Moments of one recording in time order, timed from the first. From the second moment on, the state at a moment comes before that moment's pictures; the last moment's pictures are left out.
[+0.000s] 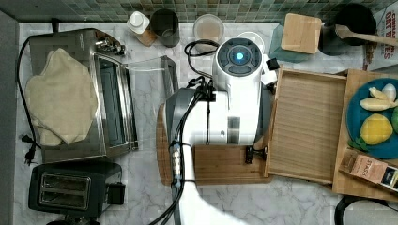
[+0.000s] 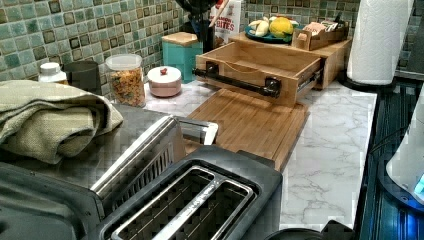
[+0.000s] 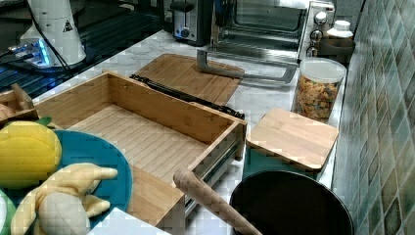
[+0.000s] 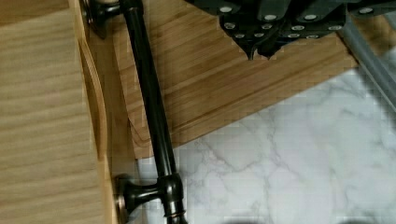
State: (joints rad) arm -0.03 0.16 -0.01 -1.87 -0.06 0.35 -0.42
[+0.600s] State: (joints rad) arm -0.04 0.27 -0.02 -2.01 -0.06 0.70 -0.52
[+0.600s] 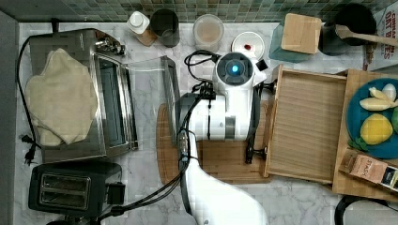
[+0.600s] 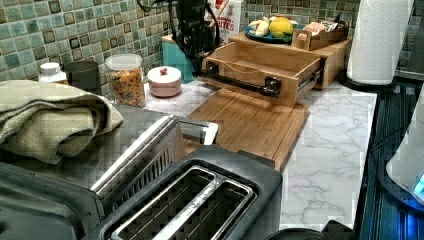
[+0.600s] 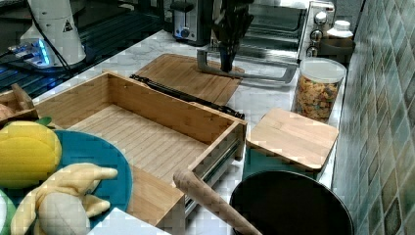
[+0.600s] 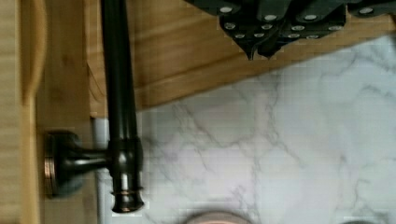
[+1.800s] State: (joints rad) arm -0.15 0.31 -0.06 -2.11 -0.02 0.86 -0.79
